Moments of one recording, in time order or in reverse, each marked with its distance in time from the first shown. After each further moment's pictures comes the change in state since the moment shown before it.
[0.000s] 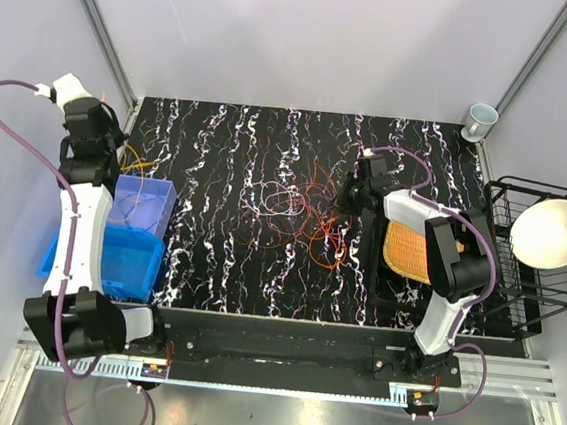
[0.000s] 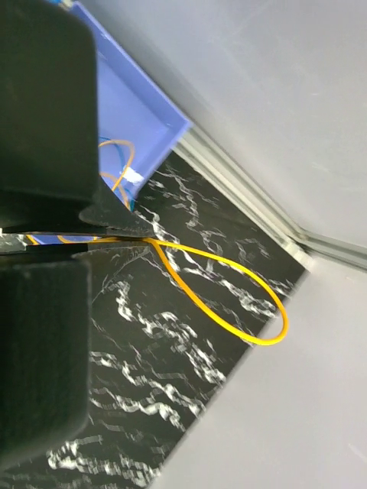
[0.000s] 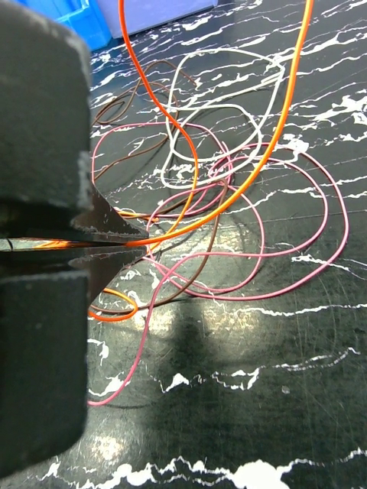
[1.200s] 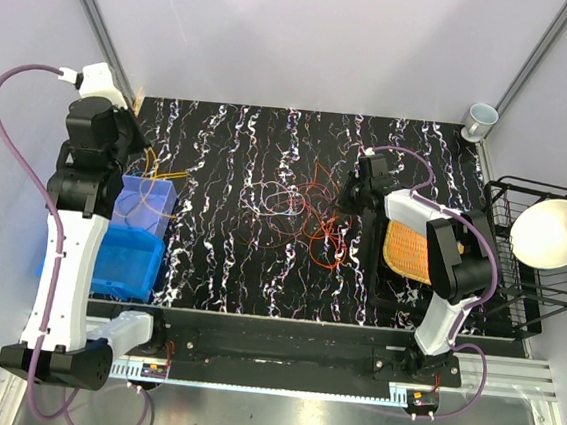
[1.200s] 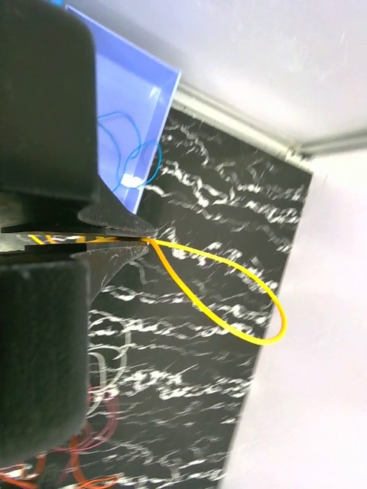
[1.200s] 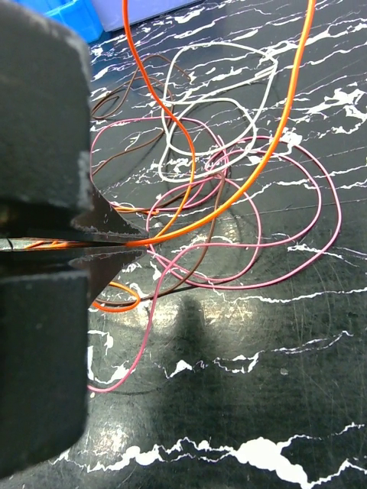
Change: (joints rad) left arm -0.252 -0.145 0.173 -0.294 0.058 0.136; right arm 0.000 -0.012 0.003 -0.020 0.032 -0.003
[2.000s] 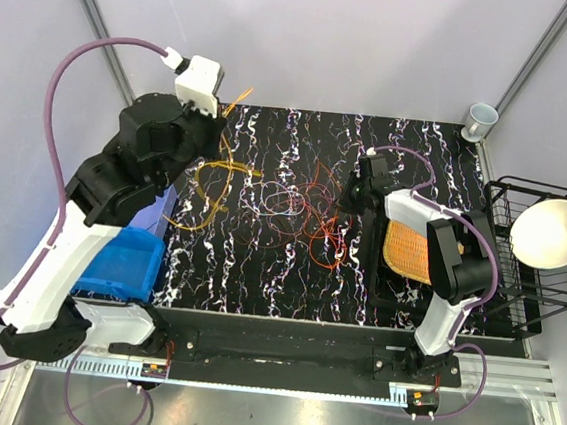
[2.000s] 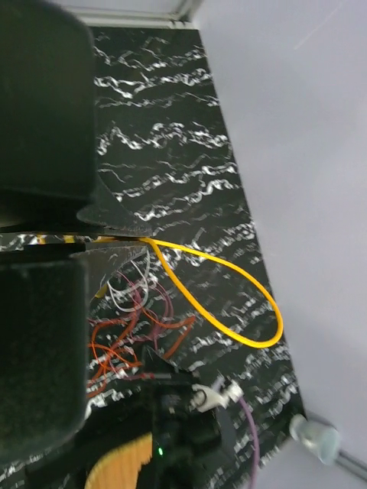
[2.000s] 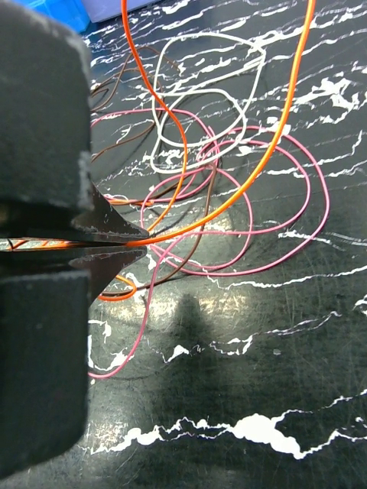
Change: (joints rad) left arm -0.689 0.122 0.352 -0.127 -0.180 0.172; right arm 0.000 -0.007 0.000 -0.005 0.042 -0.001
